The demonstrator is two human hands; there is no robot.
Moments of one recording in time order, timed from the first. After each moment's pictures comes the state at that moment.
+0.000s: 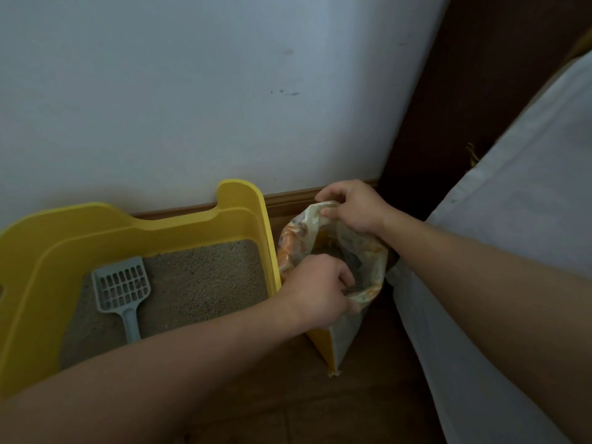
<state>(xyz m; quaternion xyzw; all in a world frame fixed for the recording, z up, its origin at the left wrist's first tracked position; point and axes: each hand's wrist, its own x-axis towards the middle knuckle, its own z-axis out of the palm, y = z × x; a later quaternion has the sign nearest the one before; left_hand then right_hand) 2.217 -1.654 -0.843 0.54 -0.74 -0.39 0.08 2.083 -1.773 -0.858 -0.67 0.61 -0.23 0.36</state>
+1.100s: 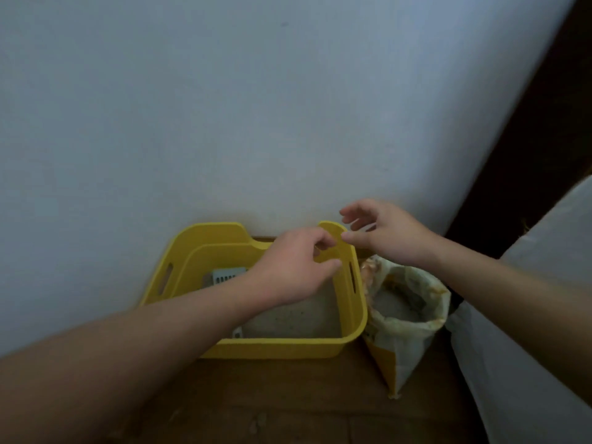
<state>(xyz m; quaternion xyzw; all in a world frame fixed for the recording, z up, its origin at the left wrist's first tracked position) 2.371 -1.597 -0.711 0.63 -0.71 -0.22 0.23 2.193 -1.677 -0.710 -0.78 0.47 -0.24 0.33</state>
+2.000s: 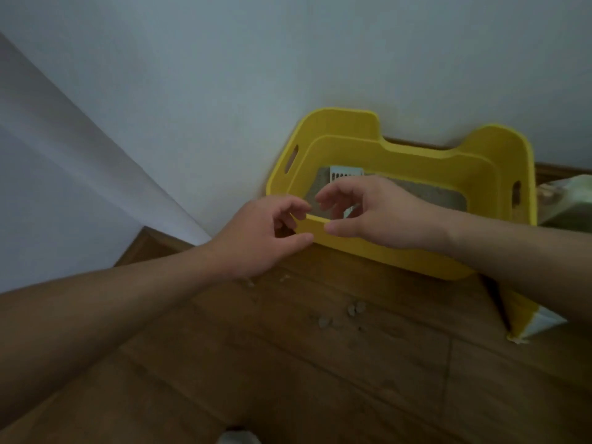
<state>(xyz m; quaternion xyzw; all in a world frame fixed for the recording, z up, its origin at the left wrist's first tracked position) 2.546 -1.423 -0.774 0.72 -0.60 -0.23 0.26 2.373 -1.559 -0.776 -0.86 0.25 -0.08 0.45</state>
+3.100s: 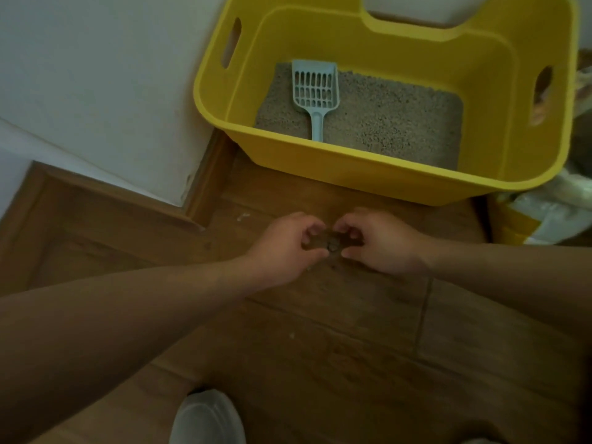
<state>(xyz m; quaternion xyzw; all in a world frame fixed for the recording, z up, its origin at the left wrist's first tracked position) 2.477 -1.427 -0.943 0.72 -0.55 -0.39 0.15 2.307 -1.533 -0.943 -0.86 0.32 0.13 0.38</state>
